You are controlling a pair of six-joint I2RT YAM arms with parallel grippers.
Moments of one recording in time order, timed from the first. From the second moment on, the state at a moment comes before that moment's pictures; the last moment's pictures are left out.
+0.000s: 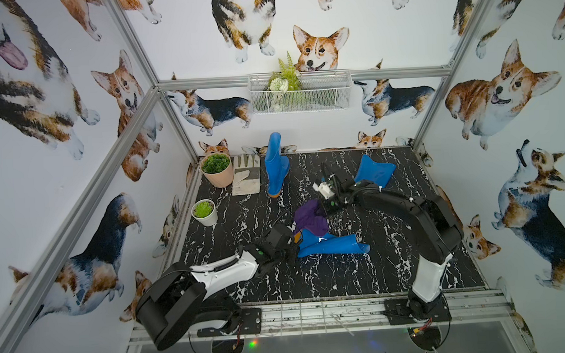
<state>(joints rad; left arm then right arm) -0.79 1.28 0.48 -0.08 0.02 -0.47 0.54 1.87 1.38 -0.52 -0.38 0.27</state>
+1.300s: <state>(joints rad) -1.47 1.90 1.30 -0.54 -0.26 0.07 0.19 1.02 0.77 -0.57 -0.11 0.50</state>
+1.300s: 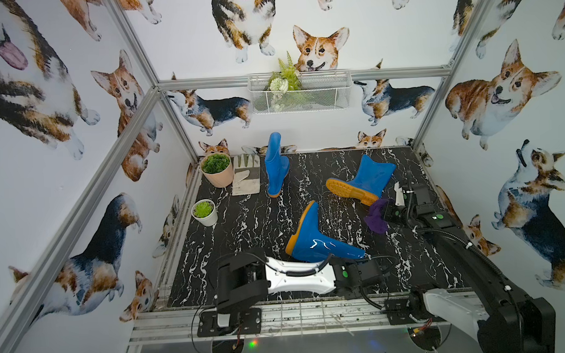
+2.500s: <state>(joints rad) -1.21 1.75 1.84 -0.80 -0.21 0.00 0.19 0.91 0.84 -0.67 -0.10 0.51</state>
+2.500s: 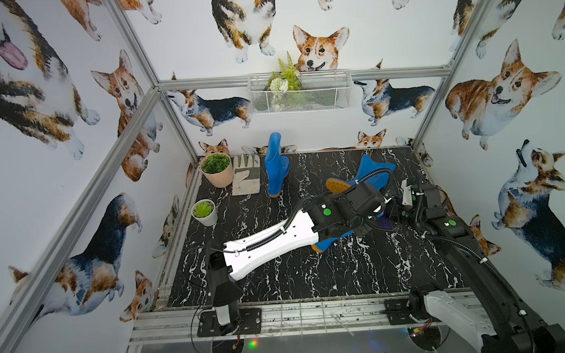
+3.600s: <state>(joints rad) -0.38 0.80 0.49 -0.64 -0.09 -0.78 0.55 1.27 1.02 -0.67 -0.03 0.58</state>
